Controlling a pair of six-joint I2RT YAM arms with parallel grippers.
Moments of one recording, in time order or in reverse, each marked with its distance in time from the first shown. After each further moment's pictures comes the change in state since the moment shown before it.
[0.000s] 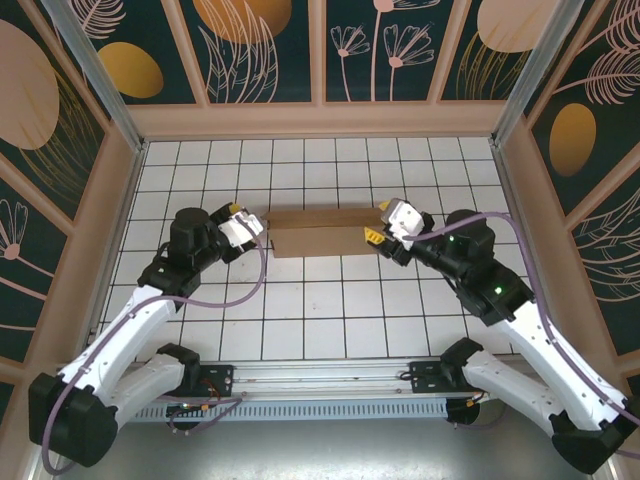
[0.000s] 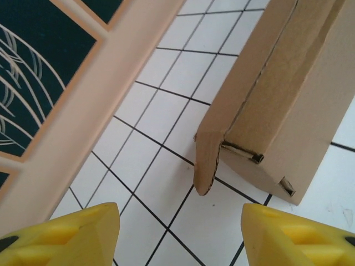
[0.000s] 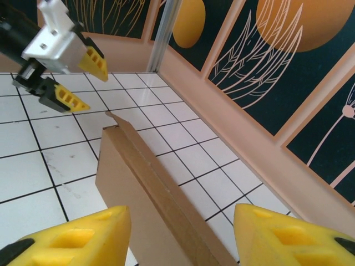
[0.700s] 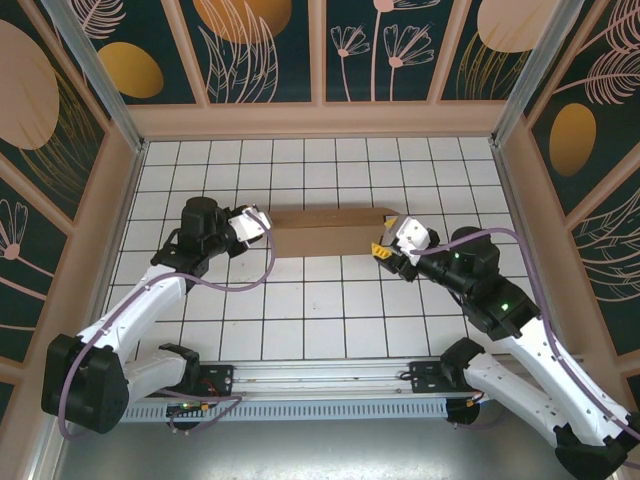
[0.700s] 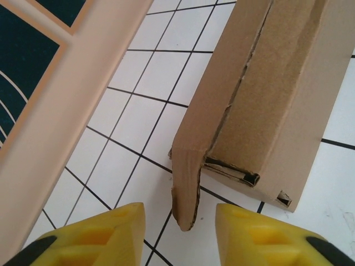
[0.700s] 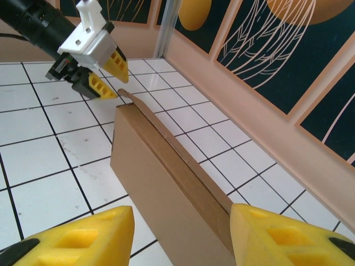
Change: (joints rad) left arm 0.011 0.137 0.031 0.060 0.078 0.051; right arm 0.001 -0.082 -0.077 -0.051 0.006 0.031
